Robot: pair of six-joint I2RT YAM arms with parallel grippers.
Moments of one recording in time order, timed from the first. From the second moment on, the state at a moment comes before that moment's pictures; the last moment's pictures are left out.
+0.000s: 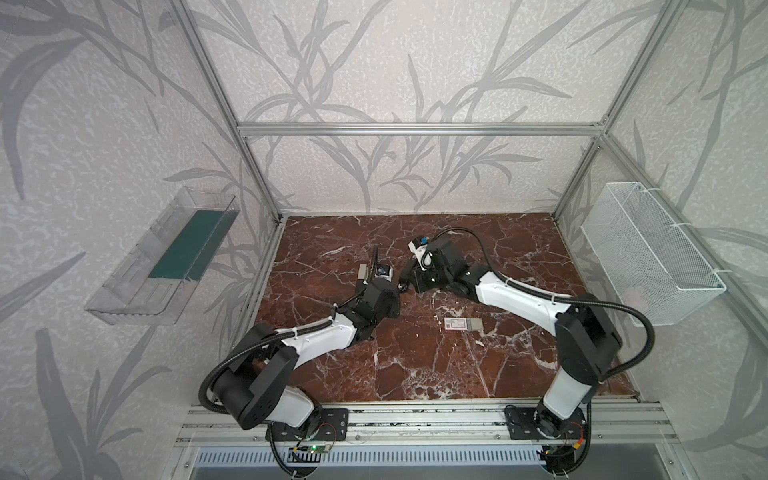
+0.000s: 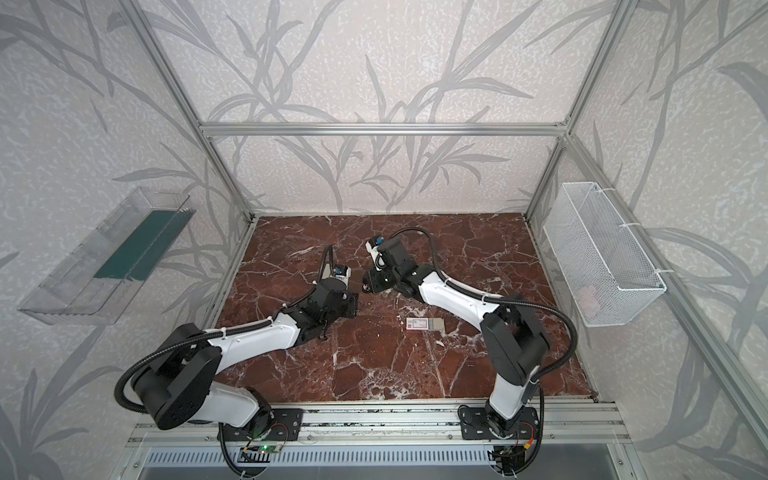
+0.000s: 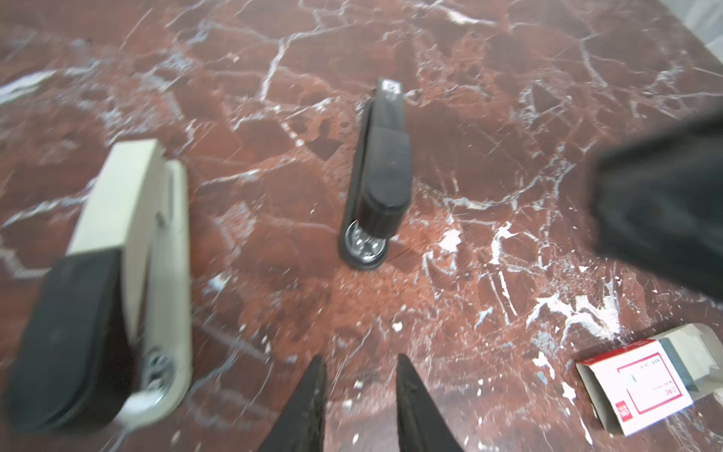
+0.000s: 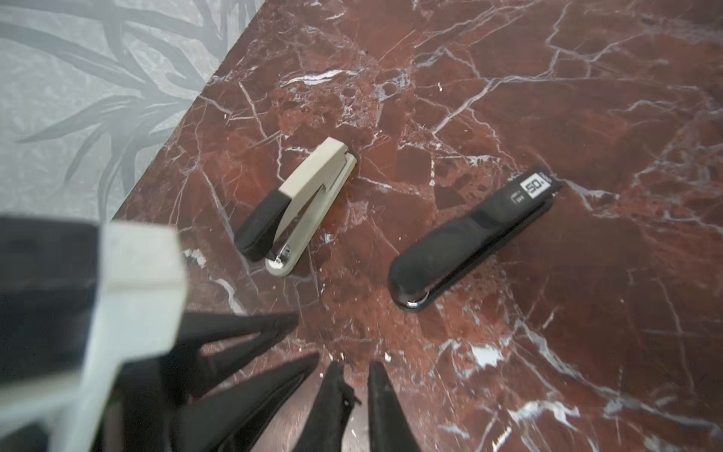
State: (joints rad) left arm -0.64 1.43 0.70 -0.02 -0.23 -0.45; right arm 0.71 1.84 1.40 -0.32 -0.17 0.32
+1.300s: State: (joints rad) left arm -0.51 1.10 0.51 -0.29 -0.16 -0.69; right arm 0.68 2.18 1.85 -0.66 -0.09 0.33
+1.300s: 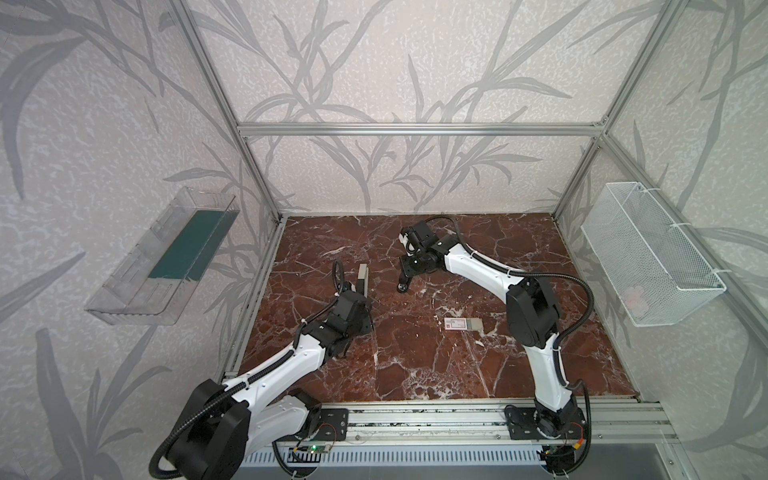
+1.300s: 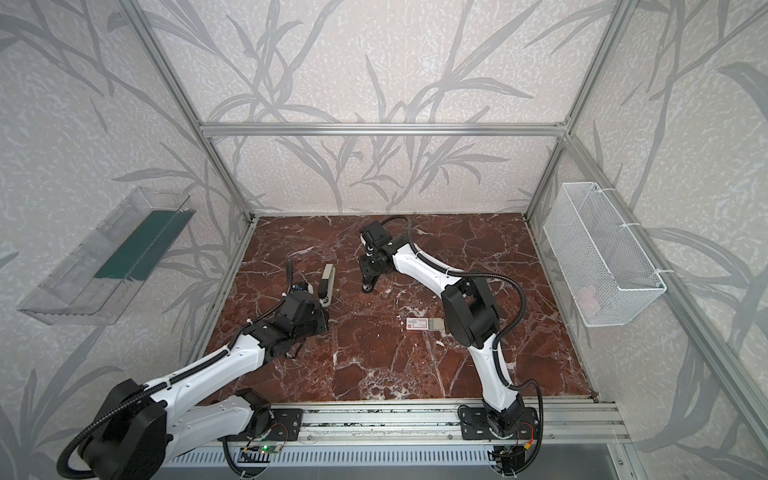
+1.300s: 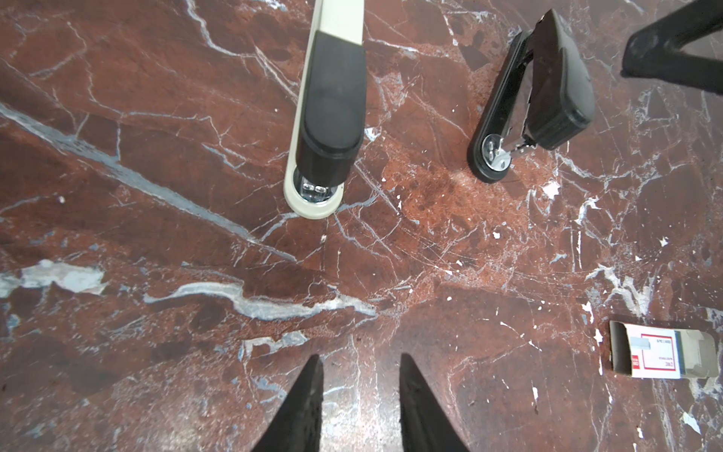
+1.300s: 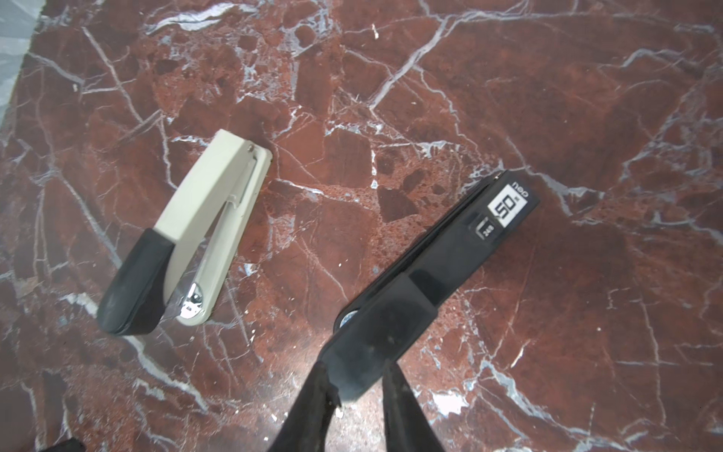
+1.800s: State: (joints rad) left arm -0.49 1.11 0.50 -0.27 -0.14 -0.69; right arm 0.69 2.23 1.87 -0.70 -0.07 0.31
